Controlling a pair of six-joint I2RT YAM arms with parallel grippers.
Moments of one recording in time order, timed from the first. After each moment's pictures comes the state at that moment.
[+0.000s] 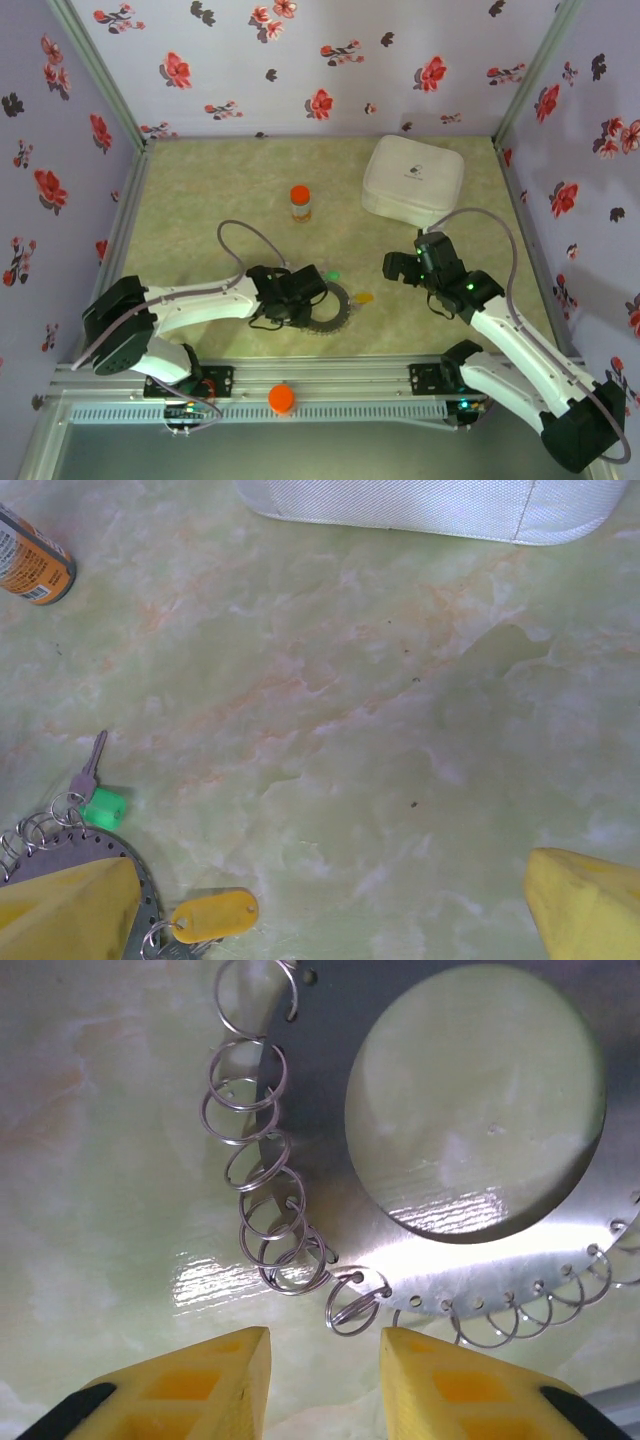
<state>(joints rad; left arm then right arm) -1.14 1.46 0.90 -0.77 -0.10 -0.88 0.54 0.83 0.65 -0.67 0.15 0.56</state>
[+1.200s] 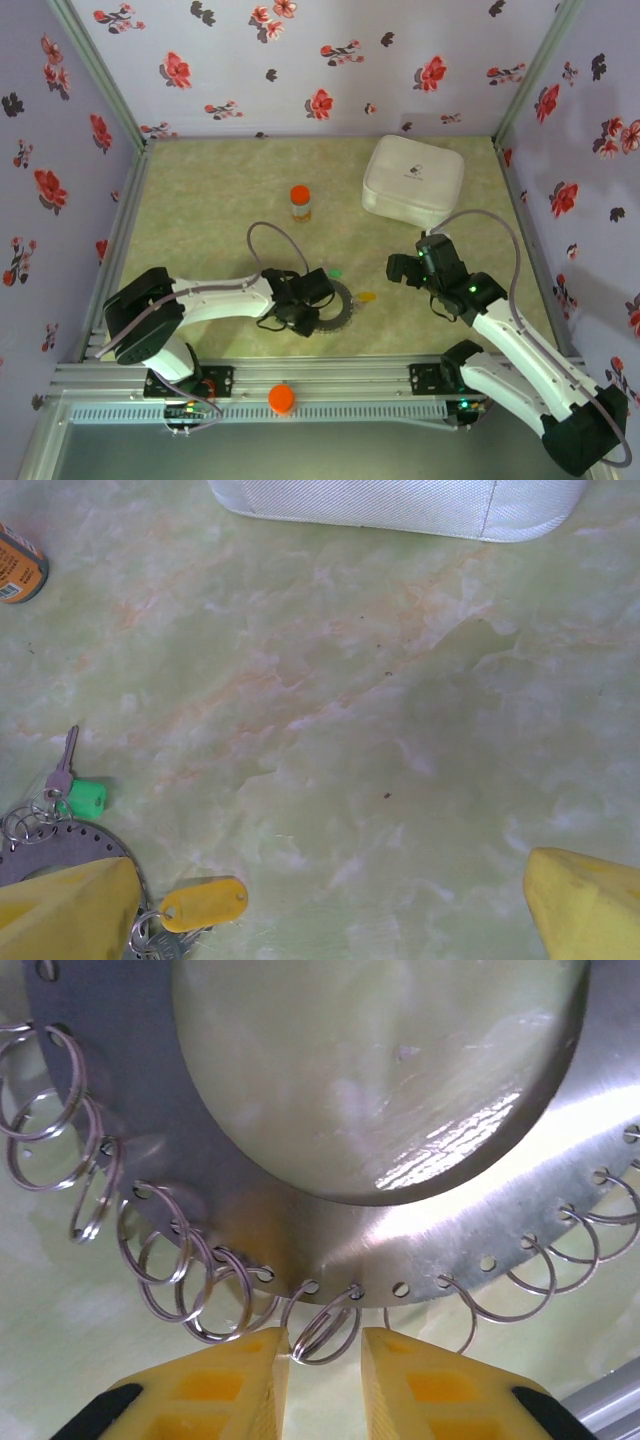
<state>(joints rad) -1.16 1.58 0.89 -0.67 -0.01 -0.55 0.54 0.81 0.65 -0.71 0.18 0.56</state>
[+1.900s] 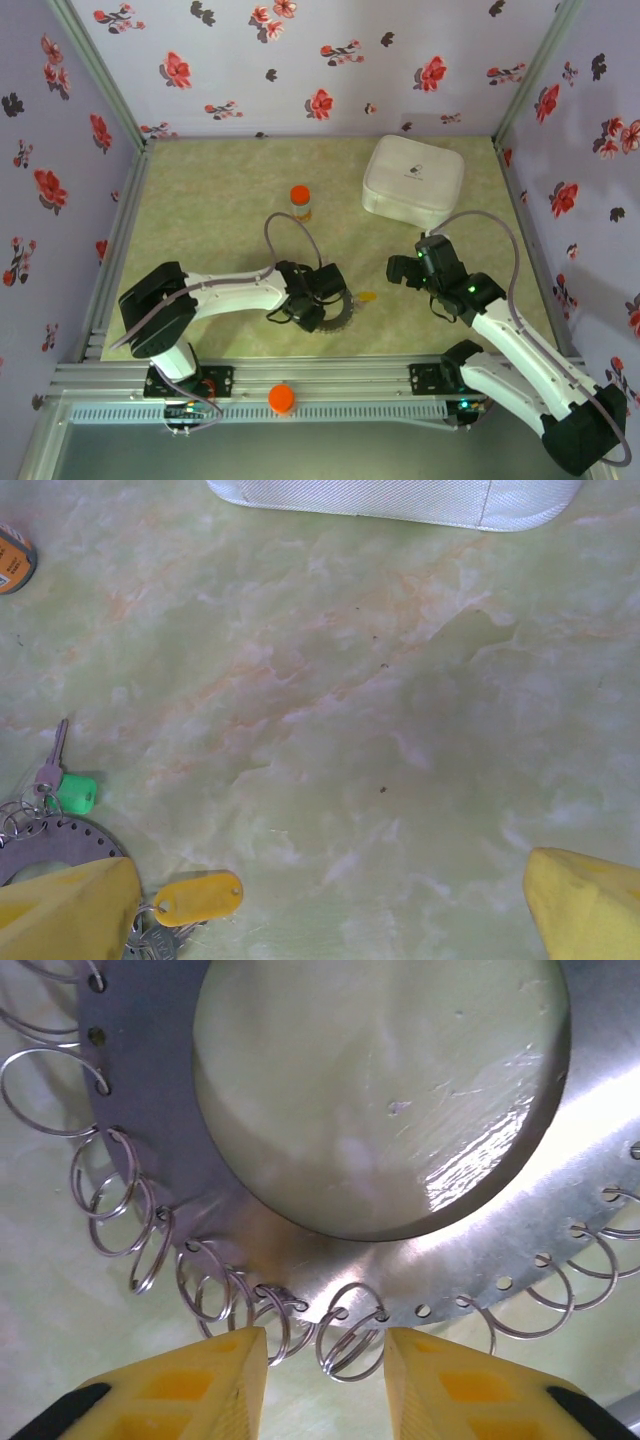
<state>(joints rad) -1.17 1.66 1.03 -0.80 -0.10 -0.42 0.54 0.81 0.64 -0.71 0.18 0.56</state>
